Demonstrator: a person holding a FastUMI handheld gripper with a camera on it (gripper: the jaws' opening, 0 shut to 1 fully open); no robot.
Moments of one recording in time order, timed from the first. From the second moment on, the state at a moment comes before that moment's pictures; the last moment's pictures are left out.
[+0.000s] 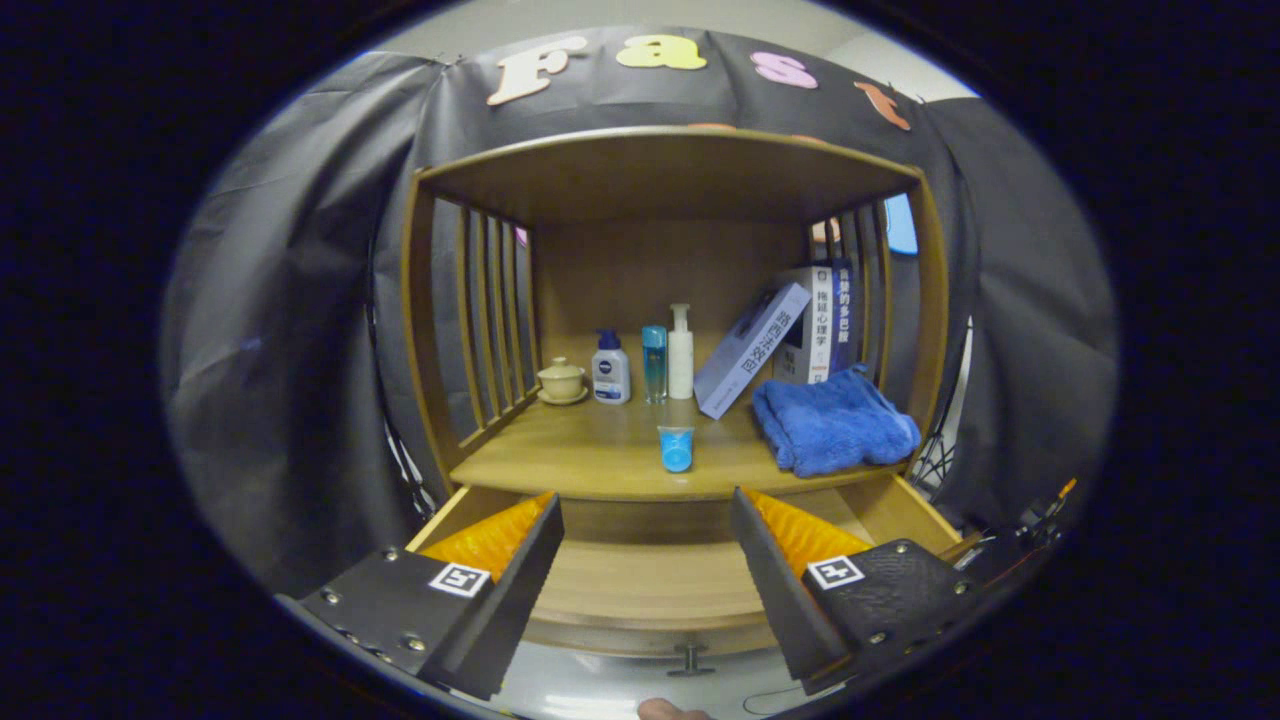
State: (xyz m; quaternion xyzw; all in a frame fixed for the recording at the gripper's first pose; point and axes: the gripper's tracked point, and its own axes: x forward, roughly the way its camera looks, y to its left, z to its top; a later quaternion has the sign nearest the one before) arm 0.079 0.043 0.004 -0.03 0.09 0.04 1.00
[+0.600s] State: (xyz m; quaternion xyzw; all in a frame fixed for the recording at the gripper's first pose) arm -0.004 0.012 -0.045 -0.02 0.05 0.00 1.00
